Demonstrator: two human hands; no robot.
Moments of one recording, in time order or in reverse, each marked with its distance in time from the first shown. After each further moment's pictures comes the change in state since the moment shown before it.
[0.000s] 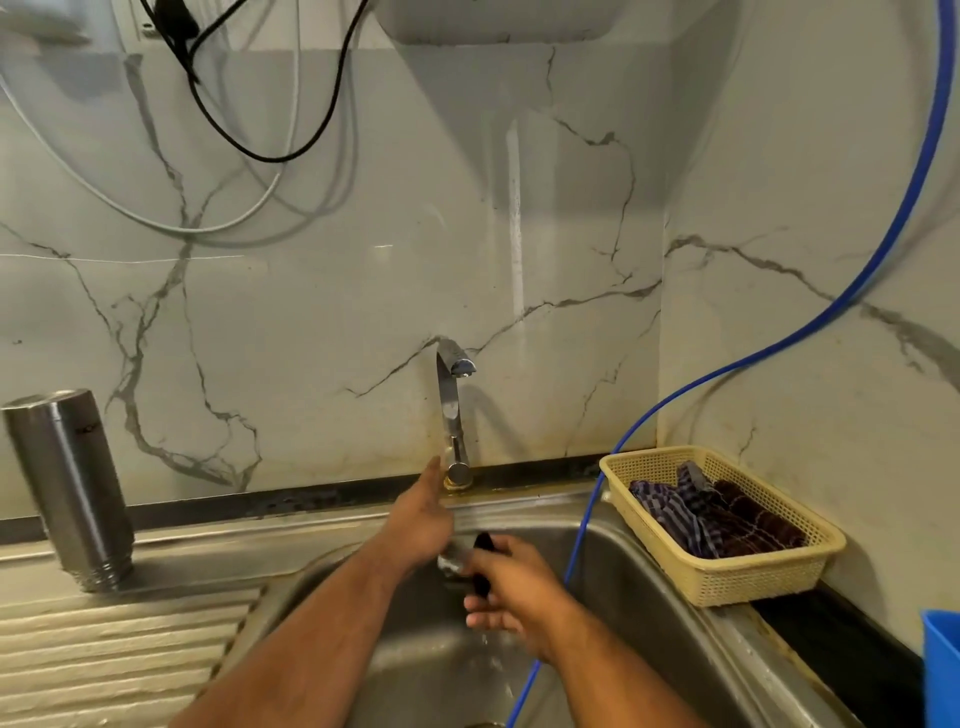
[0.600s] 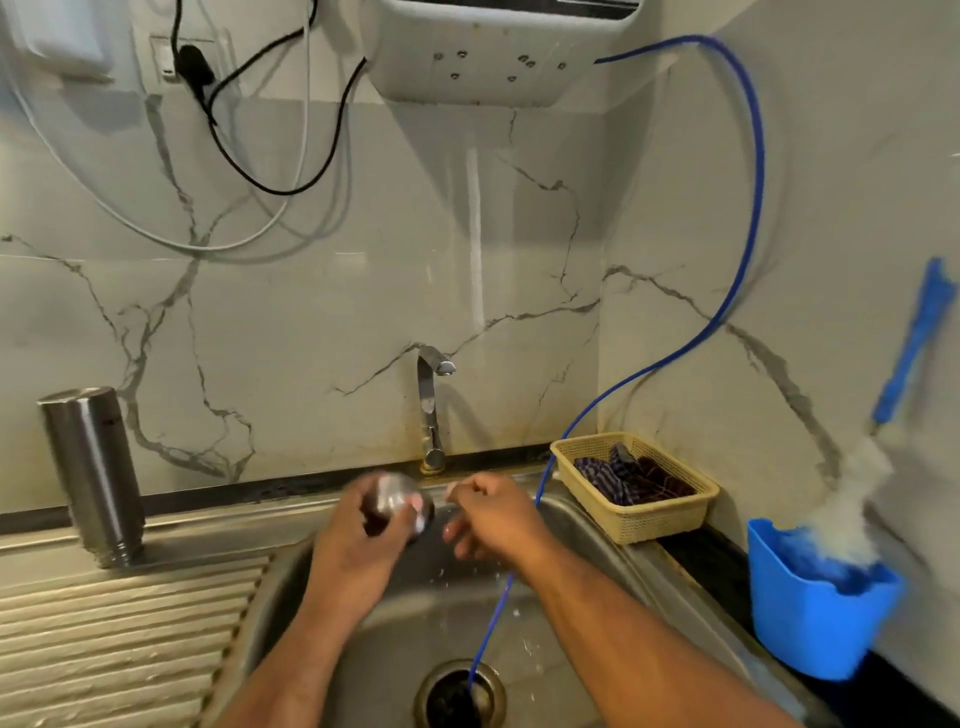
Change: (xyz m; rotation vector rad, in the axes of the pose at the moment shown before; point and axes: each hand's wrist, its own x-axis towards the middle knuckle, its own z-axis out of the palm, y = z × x) left_hand -0.141 0.004 -0.028 -0.228 0.284 0.093; right_hand -0.101 -0.047 0.010 -0.466 0.136 -0.274
